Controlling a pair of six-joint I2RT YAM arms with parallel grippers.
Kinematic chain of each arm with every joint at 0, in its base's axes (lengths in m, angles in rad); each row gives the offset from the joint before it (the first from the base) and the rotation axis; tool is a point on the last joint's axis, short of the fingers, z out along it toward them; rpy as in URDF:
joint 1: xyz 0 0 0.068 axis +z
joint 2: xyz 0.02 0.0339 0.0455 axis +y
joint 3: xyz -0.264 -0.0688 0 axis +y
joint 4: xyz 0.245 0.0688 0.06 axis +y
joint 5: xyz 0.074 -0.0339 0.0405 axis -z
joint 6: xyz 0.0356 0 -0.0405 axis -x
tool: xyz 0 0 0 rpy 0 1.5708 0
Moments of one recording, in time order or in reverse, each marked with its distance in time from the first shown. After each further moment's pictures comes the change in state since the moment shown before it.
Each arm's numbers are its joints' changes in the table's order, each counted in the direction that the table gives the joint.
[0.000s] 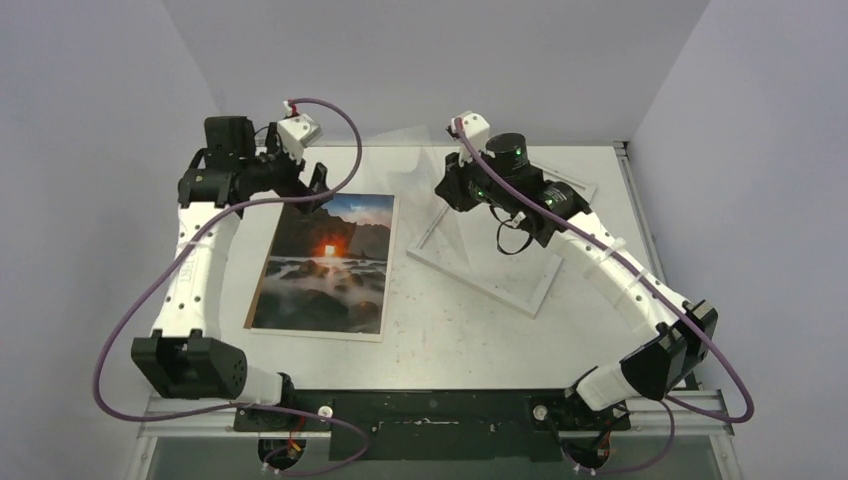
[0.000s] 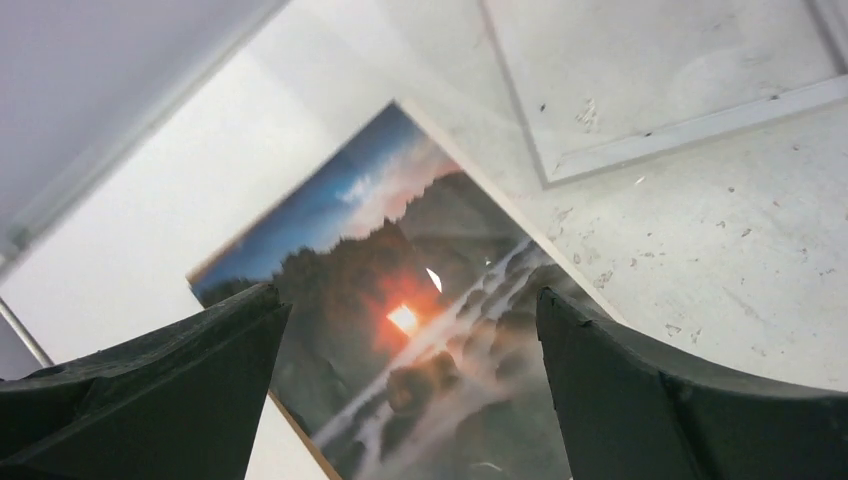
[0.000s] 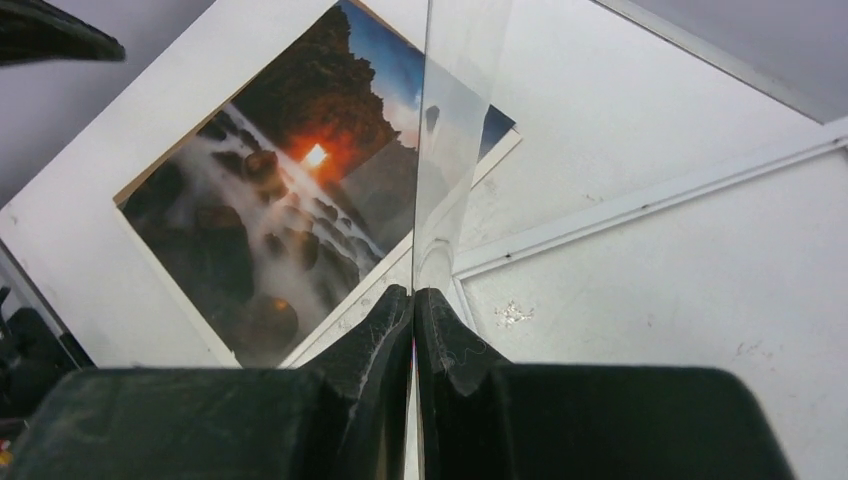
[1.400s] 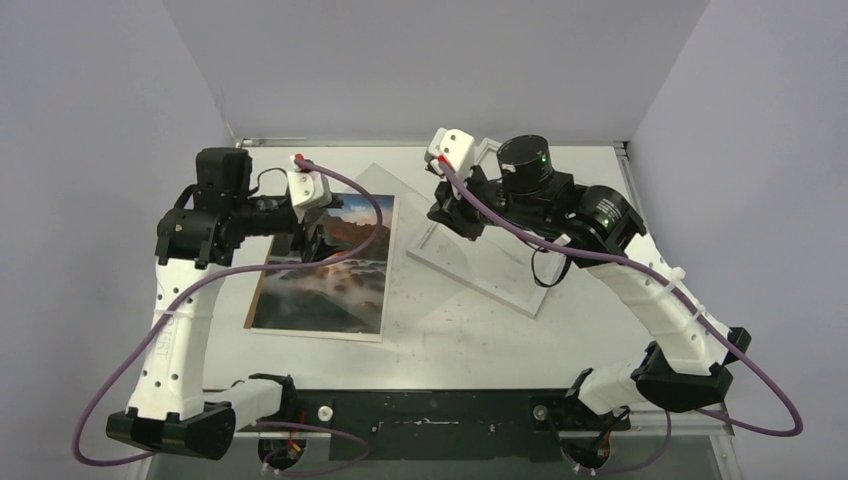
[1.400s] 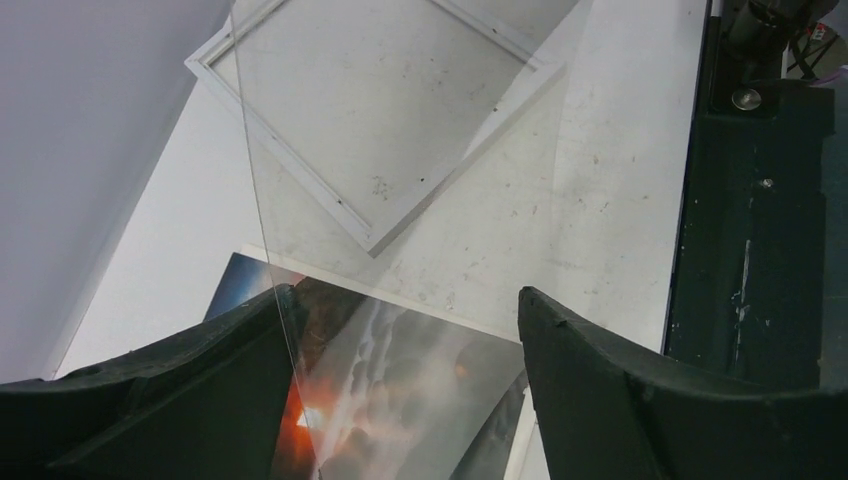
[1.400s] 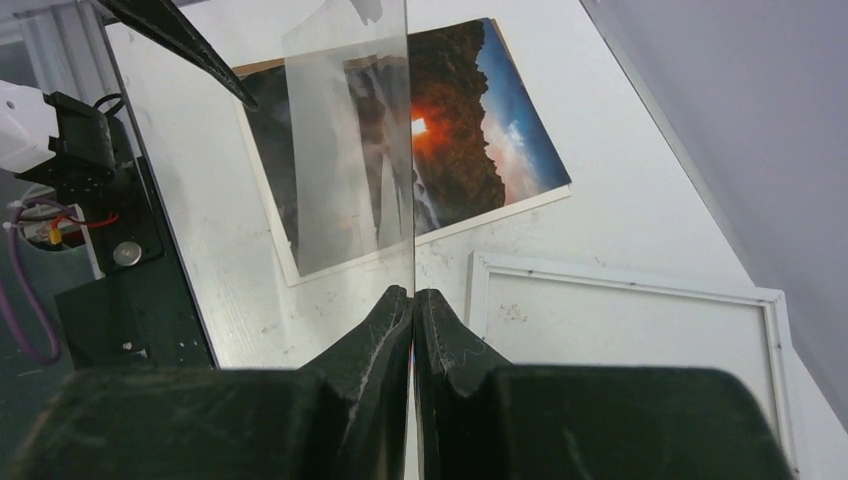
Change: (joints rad) left arm -0.125 -0.306 0.028 0.229 0.409 -0.298; right arm 0.262 -0.067 -0.414 0.491 -0.035 0.350
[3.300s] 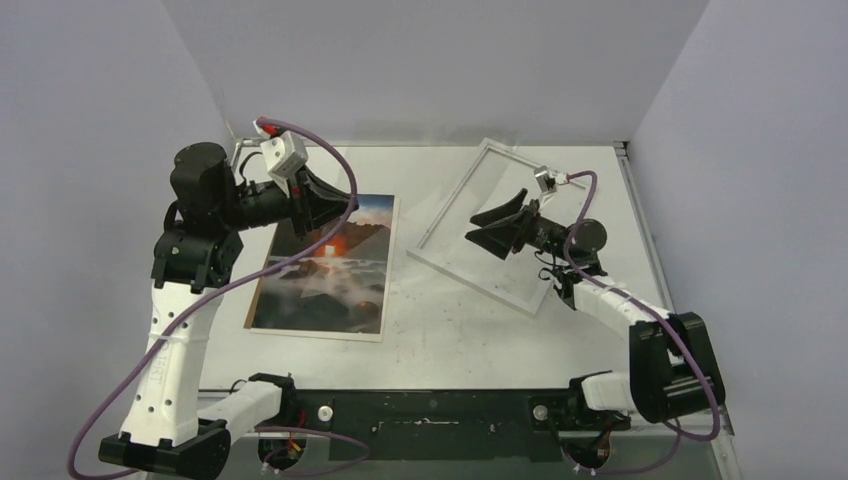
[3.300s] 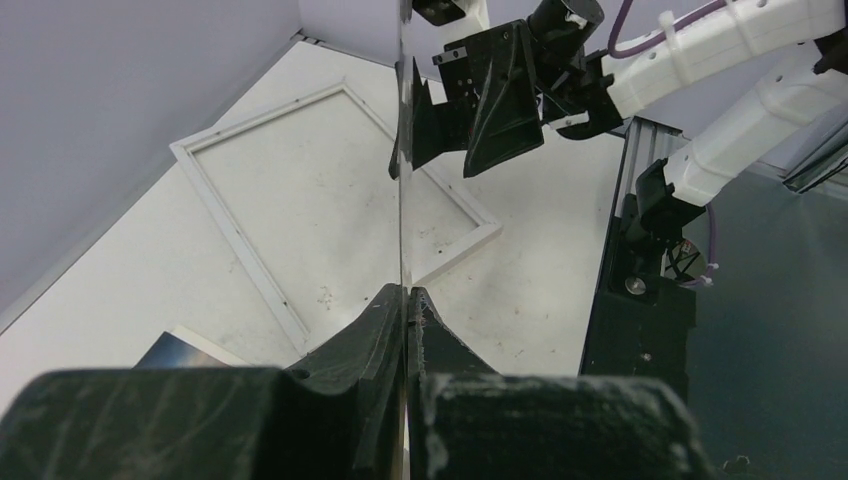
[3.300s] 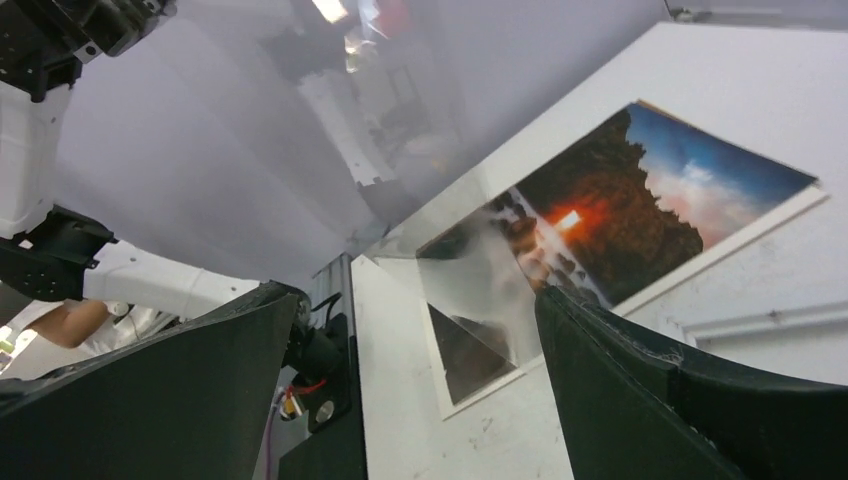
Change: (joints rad) left arm -0.032 -0.094 0.076 -0.481 0.040 0.685; right arm -0.669 -0.128 1.338 -1.931 -0.756 -1.114
